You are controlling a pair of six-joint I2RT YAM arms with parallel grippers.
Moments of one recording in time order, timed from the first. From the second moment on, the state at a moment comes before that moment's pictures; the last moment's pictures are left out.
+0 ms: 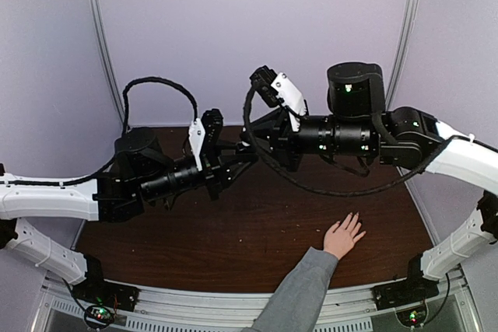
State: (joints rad) left arm -1.12 1.24 0.87 0.47 0.08 0.05; right arm 1.18 1.38 1.51 -0.38 0.01 -0.06
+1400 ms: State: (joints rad) left arm -1.12 1.19 0.86 0.40 0.20 0.11; right arm 1.15 1.20 1.38 -0.40 -0.14 -0.11
